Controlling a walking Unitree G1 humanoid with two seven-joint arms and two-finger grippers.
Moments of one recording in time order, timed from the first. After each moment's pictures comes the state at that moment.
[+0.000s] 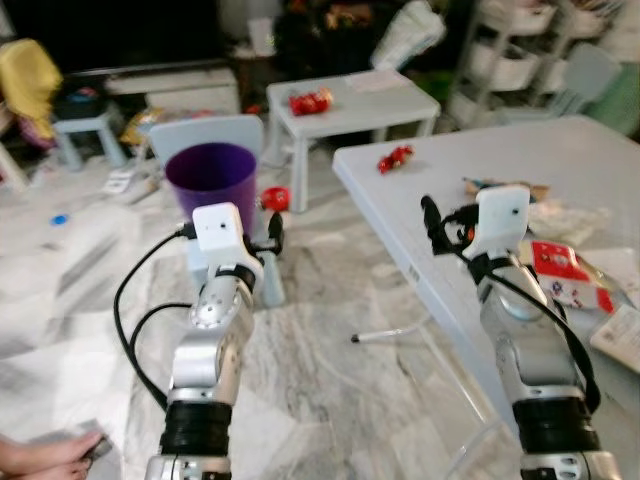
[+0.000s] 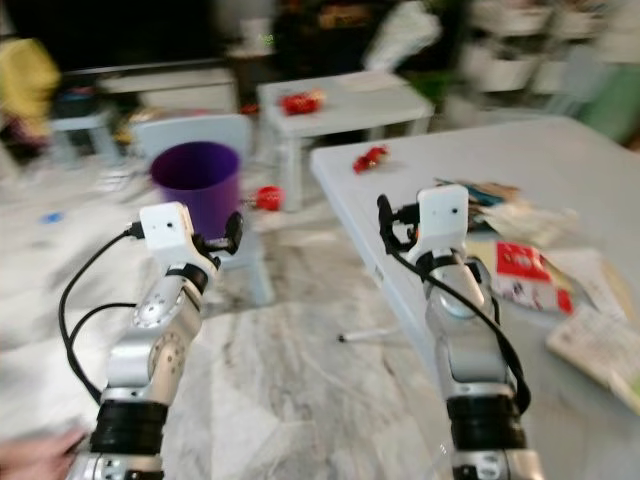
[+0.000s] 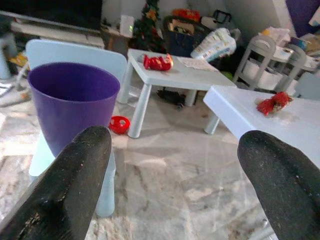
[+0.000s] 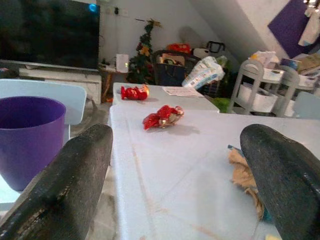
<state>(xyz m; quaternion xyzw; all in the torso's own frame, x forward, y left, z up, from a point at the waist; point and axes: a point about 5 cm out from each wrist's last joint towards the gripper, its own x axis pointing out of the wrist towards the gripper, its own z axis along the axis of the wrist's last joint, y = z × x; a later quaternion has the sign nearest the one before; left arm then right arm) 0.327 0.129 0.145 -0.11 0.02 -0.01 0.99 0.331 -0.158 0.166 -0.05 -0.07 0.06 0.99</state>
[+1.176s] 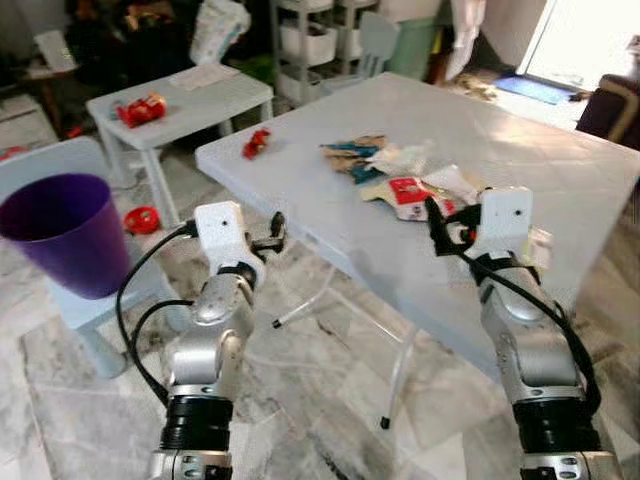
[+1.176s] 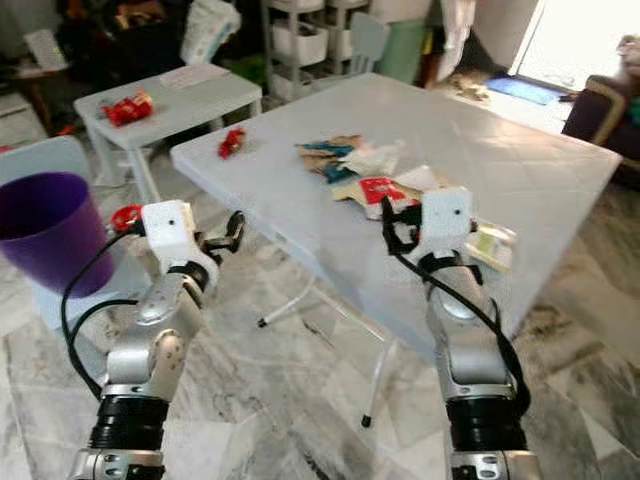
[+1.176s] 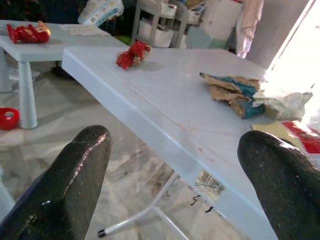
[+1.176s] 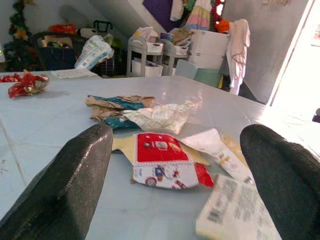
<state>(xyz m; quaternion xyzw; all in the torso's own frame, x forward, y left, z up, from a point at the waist) 0.330 0.123 0.144 -0.12 0.03 -0.02 0.99 0.329 -0.166 0.164 -0.05 -0.06 0.04 1.00</state>
